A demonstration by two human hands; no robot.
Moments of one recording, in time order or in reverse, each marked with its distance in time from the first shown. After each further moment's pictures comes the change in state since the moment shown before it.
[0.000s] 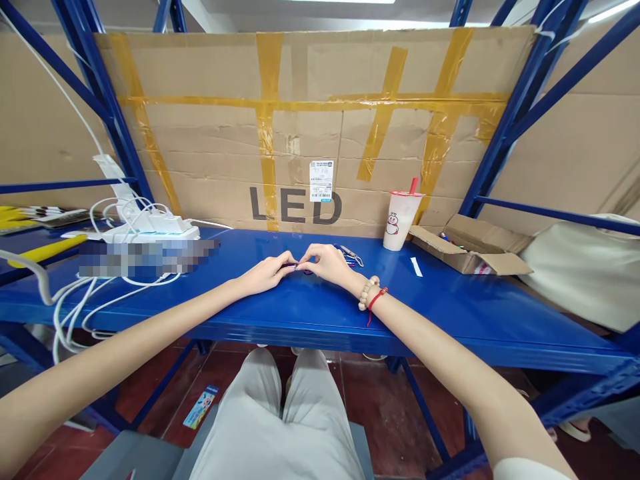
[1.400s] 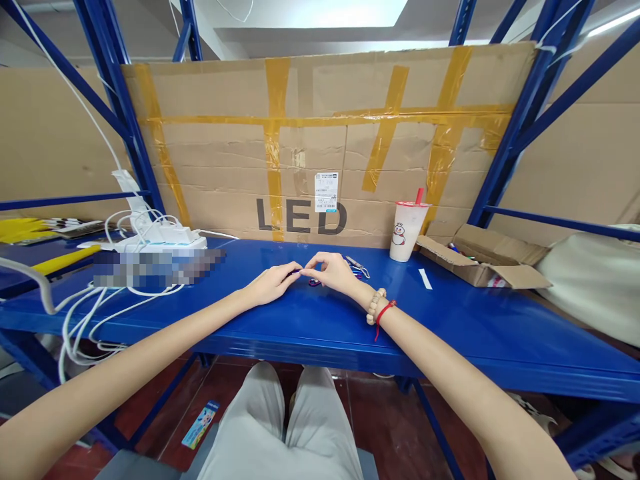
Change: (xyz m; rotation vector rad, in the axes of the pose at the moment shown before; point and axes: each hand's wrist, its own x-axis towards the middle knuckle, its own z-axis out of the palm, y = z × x) left_hand 0.002 0.004 -0.001 0.067 0.061 -0.016; right_hand 0.005 0.001 0.000 0.139 0.006 0.084
